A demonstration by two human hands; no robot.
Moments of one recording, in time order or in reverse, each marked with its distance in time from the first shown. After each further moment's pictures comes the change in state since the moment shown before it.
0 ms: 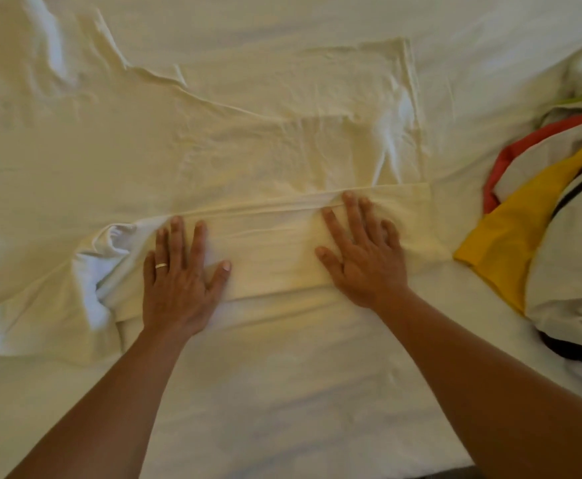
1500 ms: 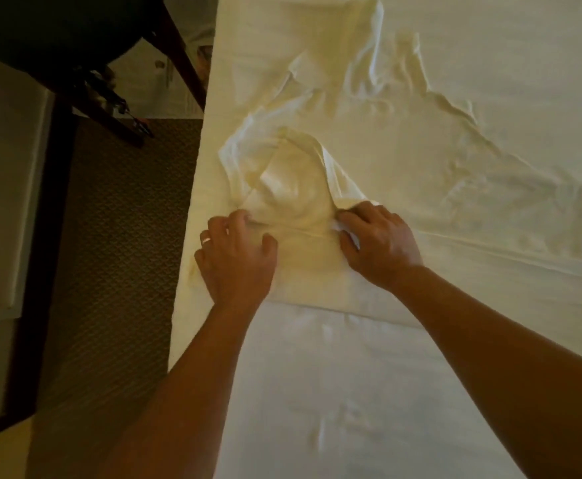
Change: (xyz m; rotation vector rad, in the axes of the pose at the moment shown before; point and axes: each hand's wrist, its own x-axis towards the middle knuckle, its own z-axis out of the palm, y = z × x) left_hand -0.016 -0.246 -0.071 -0.400 0.314 -0.561; right_hand 0.100 -0.349 -0.022 0.117 0.158 -0.506
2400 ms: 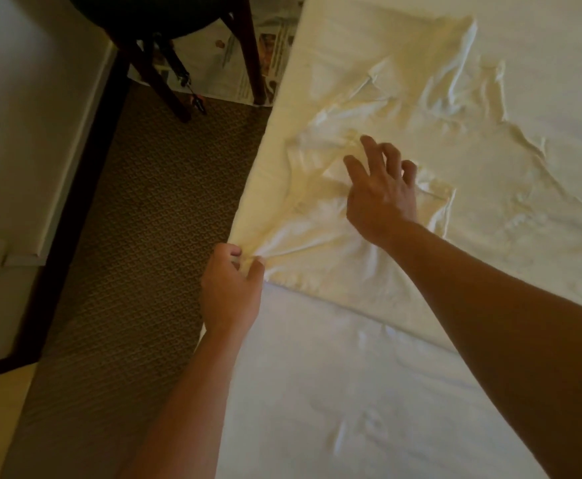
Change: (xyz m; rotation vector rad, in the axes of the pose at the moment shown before) left_hand -0.027 -0.081 -0.023 -0.433 -0.038 -0.395; right_hand 0.097 -0.070 0.001 -0.258 -0.062 0.017
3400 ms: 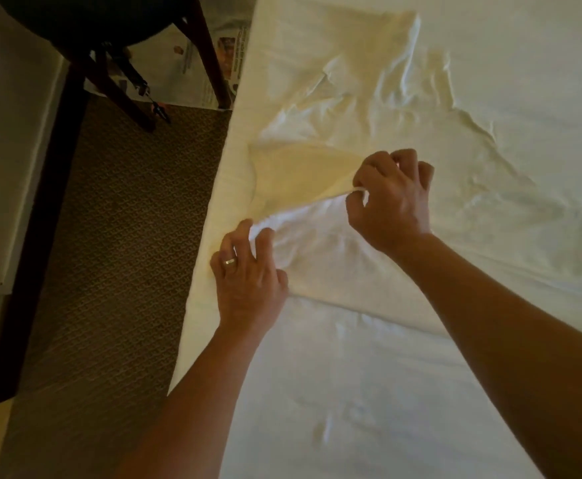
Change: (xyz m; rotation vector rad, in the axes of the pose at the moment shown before) left_hand -0.018 0.018 0.045 0.604 0.125 0.689; right_hand -0.045 0.035 -0.027 0.104 0.337 0.075
